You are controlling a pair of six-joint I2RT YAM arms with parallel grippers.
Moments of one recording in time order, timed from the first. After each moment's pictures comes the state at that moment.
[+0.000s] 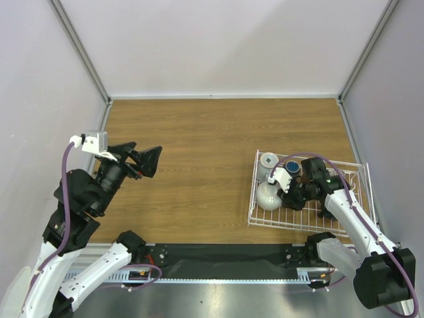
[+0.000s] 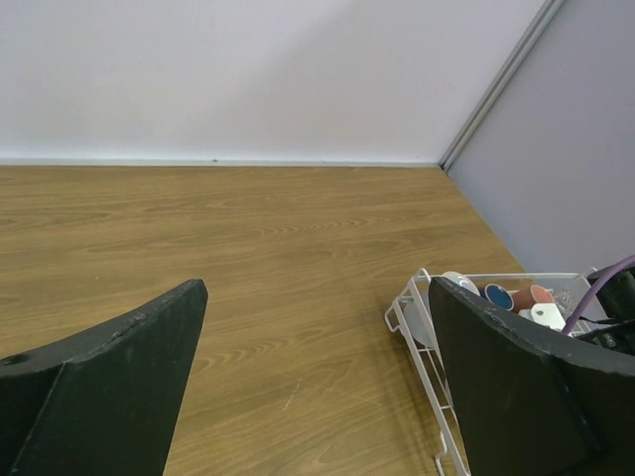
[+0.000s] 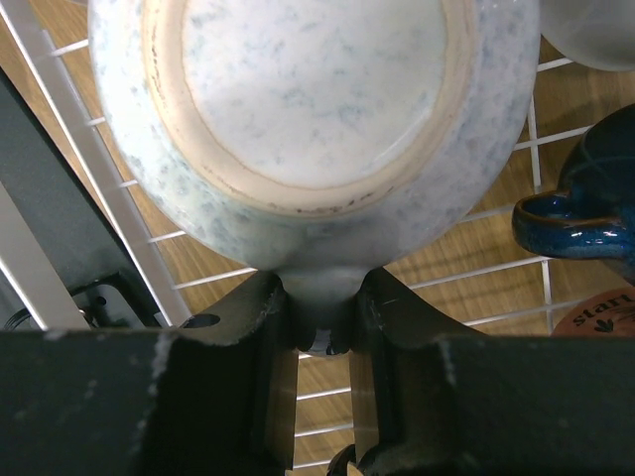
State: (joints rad) left arm -0.58 0.54 1.07 -0.48 -0.20 -0.32; right arm 0.21 0.97 0.67 -0.86 -0.49 -0.85
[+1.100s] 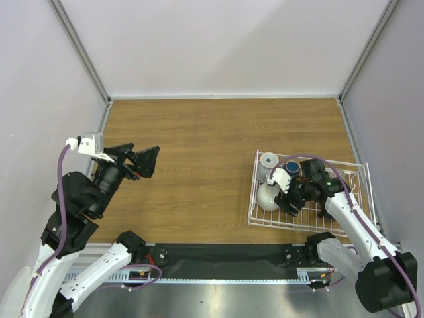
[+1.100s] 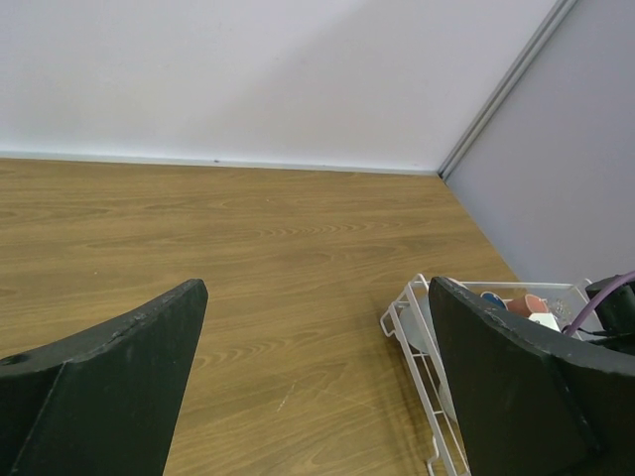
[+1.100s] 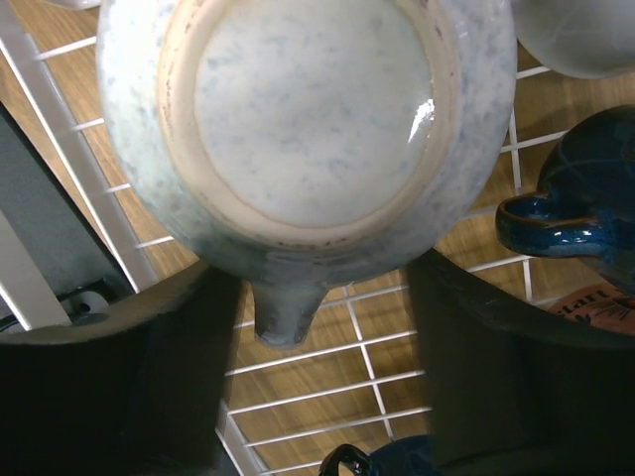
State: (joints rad) left arm -0.58 0.52 1.07 -0.49 -0.22 -0.34; right arm 0.24 0.94 0.66 -0.84 -0.46 -0.84
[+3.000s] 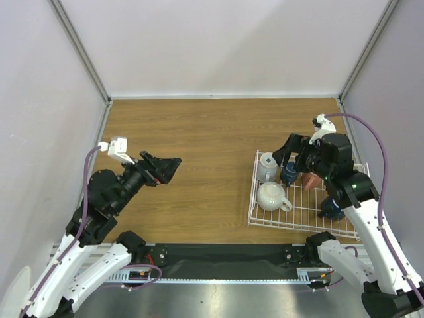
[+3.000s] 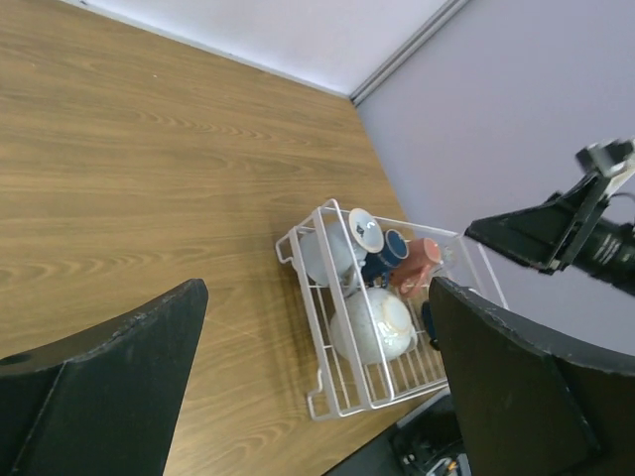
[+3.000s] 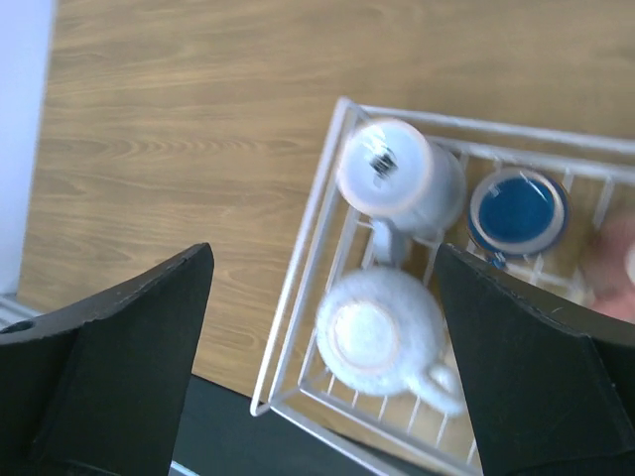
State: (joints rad) left arm -0.58 0.52 0.84 -0.40 -0.05 -0.68; right arm 0.31 0.84 1.04 -0.65 -0.11 0.44
